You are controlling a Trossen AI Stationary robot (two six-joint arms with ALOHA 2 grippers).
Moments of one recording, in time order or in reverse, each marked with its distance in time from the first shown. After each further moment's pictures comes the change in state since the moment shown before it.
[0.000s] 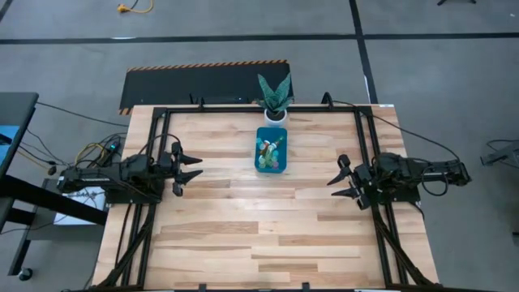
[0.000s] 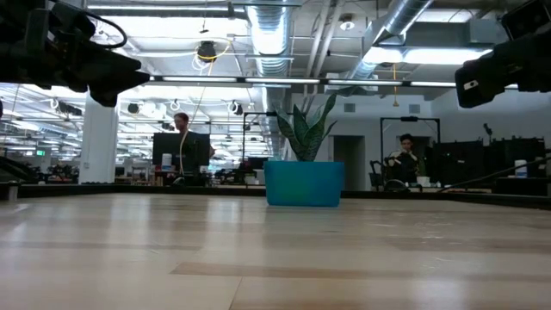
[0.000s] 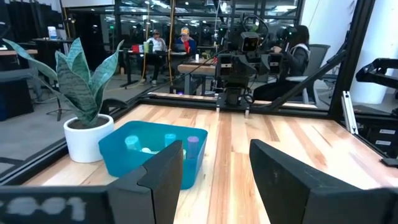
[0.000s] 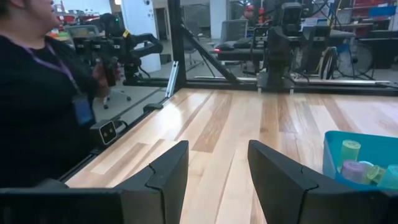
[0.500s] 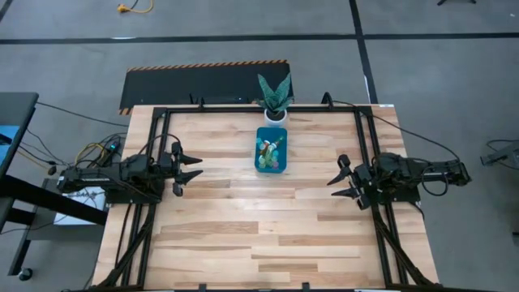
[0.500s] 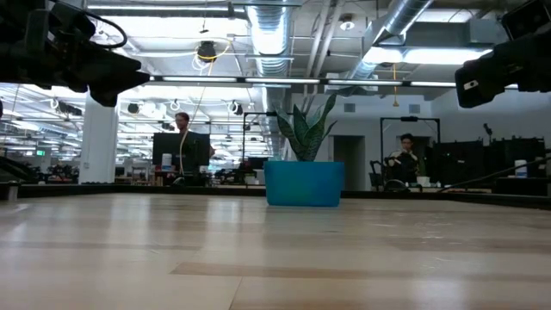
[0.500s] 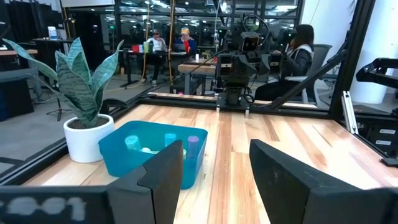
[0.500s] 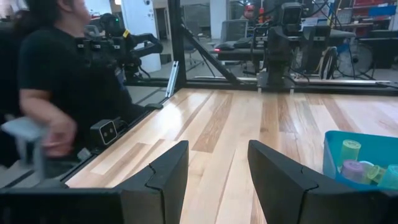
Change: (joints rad) left arm 0.000 0.000 0.000 -0.003 0.000 0.001; right arm 0.000 0.000 0.000 -0.001 0.000 0.000
